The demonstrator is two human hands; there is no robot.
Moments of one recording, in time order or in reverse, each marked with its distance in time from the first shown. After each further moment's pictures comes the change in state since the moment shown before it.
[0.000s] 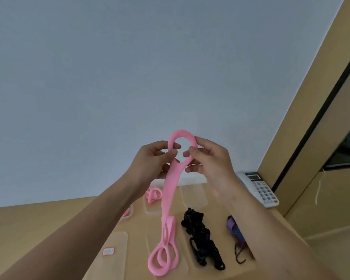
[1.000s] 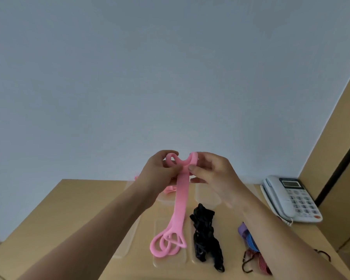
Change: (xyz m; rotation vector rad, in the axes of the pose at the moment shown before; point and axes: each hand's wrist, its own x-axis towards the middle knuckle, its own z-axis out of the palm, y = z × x) left_hand -0.035 -0.024 0.099 0.087 0.328 -0.117; right_hand -0.005 0.036 -0.095 -0.003 -0.435 0.026
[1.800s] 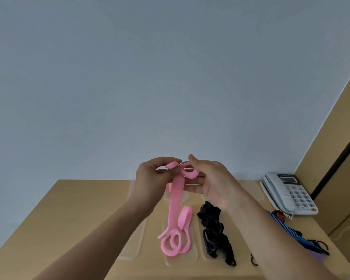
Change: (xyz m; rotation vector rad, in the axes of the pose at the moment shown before) left_hand -0.008 -0.018 -0.060 -0.061 0.053 0.187; right_hand 0.013 0.001 0.065 0.303 -0.009 0.285
